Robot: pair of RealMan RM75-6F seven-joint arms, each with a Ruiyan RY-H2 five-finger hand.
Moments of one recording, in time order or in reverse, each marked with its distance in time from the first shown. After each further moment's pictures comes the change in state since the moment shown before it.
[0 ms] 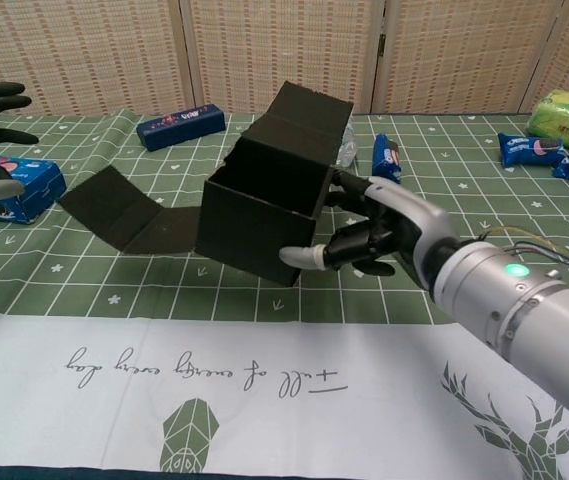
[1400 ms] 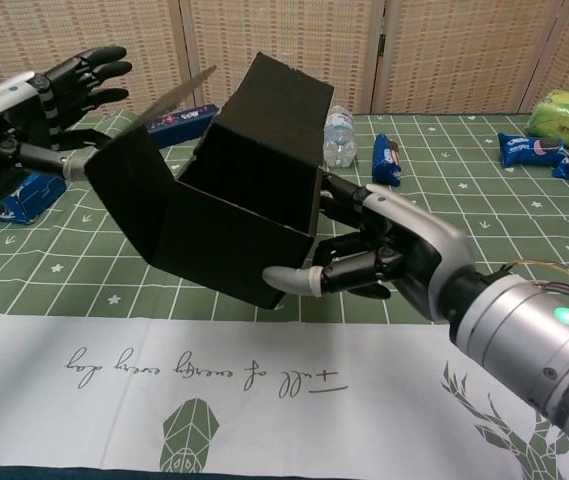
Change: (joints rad) left arm -0.071 -0.141 -0.111 -0.141 0.061 -0.002 0.185; right arm -0.057 0.025 -0.122 -0.049 -0.226 0.039 0.182
